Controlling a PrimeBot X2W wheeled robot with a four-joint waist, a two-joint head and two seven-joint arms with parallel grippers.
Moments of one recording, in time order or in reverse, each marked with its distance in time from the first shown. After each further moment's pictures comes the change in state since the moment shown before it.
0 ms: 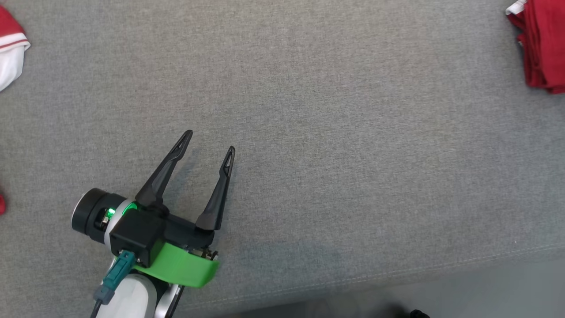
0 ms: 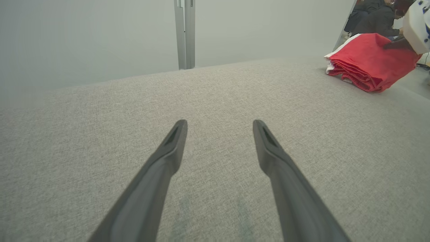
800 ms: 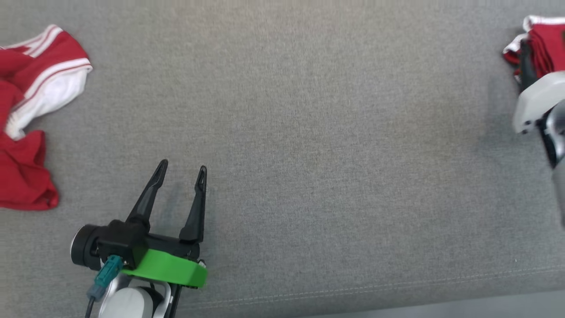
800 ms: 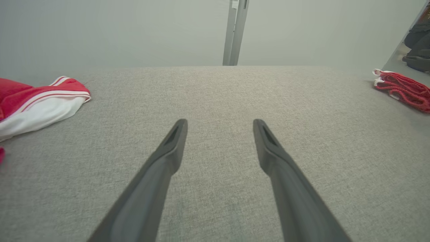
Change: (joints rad) left arm 0.049 -0.036 0.058 0.186 -0.098 0.055 -0.068; right arm 0.250 0.251 -0.185 -0.140 0.040 0.000 -0.396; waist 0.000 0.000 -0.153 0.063
